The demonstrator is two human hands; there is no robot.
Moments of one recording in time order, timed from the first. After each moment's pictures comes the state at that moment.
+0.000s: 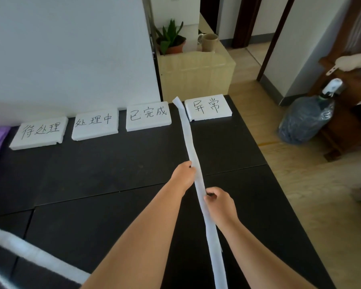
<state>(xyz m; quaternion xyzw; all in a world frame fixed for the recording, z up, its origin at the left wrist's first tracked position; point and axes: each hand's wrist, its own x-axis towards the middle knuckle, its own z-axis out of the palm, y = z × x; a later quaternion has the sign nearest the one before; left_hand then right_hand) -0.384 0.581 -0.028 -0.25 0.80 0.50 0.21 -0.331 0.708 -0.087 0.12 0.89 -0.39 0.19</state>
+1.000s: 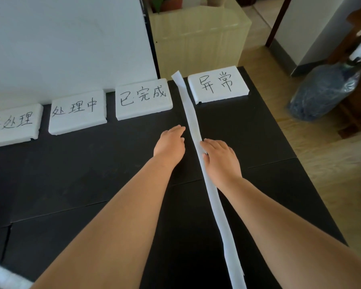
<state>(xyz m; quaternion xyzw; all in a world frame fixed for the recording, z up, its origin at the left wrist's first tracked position) -0.481 0.509 -0.077 -0.10 0.95 0.27 0.10 -0.454 0.670 -0.111 -0.14 0.98 -0.16 0.01</state>
